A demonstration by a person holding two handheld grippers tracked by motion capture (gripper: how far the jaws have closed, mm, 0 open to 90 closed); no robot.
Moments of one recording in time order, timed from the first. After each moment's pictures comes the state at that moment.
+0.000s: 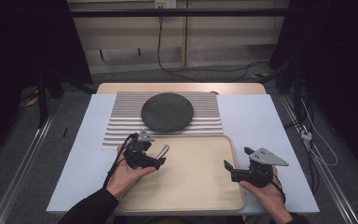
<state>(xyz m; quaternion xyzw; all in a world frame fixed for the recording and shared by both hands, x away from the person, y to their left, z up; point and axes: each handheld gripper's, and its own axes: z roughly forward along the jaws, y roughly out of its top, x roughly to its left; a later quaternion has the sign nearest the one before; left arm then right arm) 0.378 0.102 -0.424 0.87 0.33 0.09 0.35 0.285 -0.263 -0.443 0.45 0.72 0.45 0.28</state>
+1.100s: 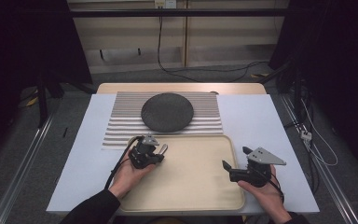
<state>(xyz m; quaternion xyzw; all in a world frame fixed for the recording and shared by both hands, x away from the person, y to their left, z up) 0.386 0.099 -0.446 0.89 0.29 0.05 0.33 0.286 -0.259 -0.442 0.44 0.72 0.45 0.28</state>
